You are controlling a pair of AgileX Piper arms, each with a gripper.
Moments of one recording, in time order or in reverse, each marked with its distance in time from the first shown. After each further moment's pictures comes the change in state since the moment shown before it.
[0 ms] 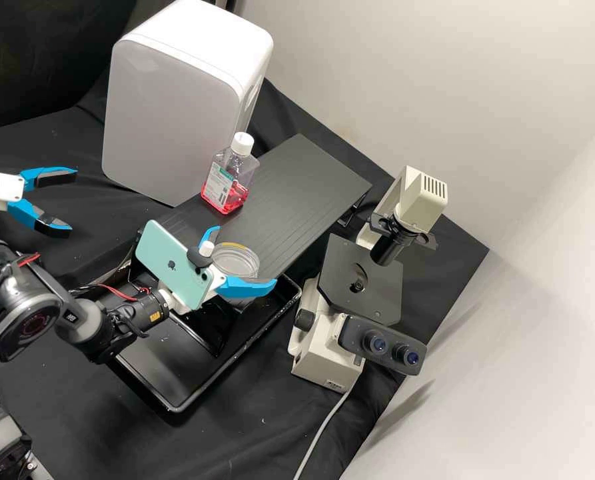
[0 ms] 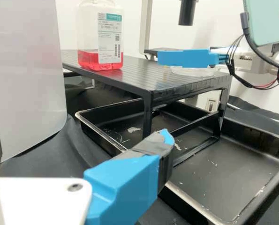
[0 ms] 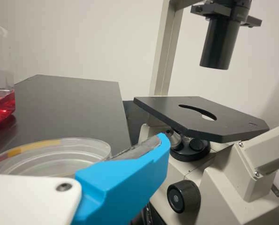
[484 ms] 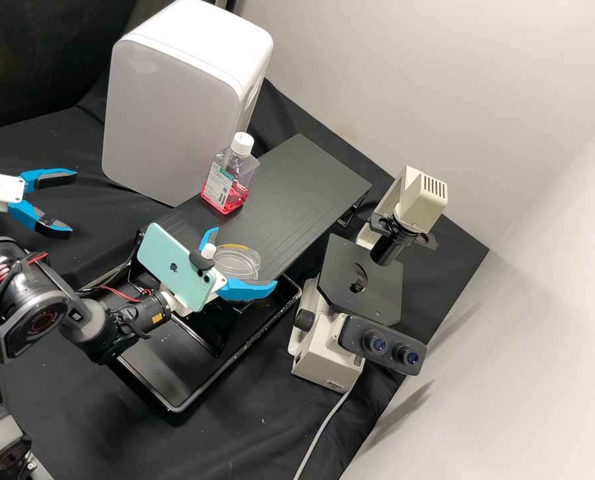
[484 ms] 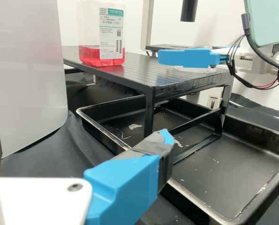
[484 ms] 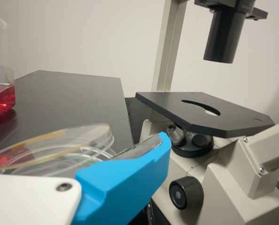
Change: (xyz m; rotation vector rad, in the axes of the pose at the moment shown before) left arm 0.001 -0.002 -0.001 -0.002 0.004 -0.011; right arm 0.002 -0.003 0.005 -0.003 -0.020 -0.010
